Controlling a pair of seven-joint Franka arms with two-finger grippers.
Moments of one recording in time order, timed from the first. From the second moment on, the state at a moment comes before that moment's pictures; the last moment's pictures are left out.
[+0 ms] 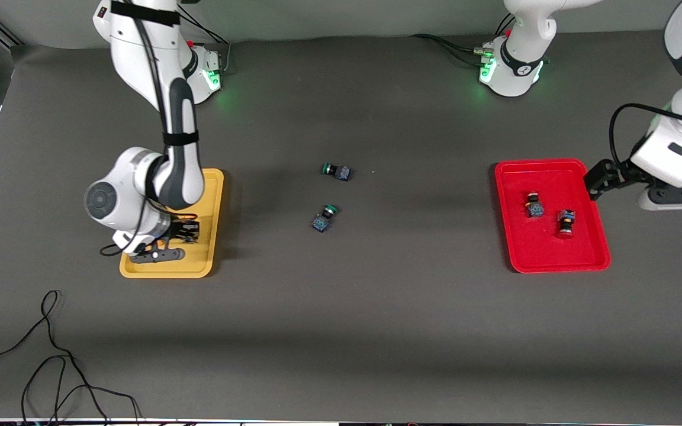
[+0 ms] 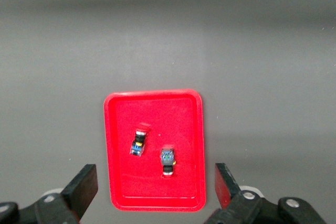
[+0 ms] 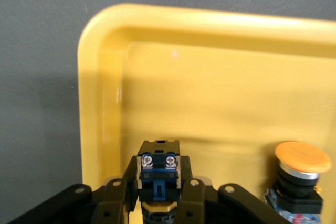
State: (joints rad) left arm 0.13 0.03 -0.25 -1.66 0.12 1.78 -0.13; right arm 1.09 0.69 -0.99 -2.10 0.79 2.24 -0.45
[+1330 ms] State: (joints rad) left arm 0.13 -0.11 -0.24 -1.82 0.05 1.77 -0.11; right arm 1.37 0.65 -1.60 -1.73 0.63 1.66 -0.26
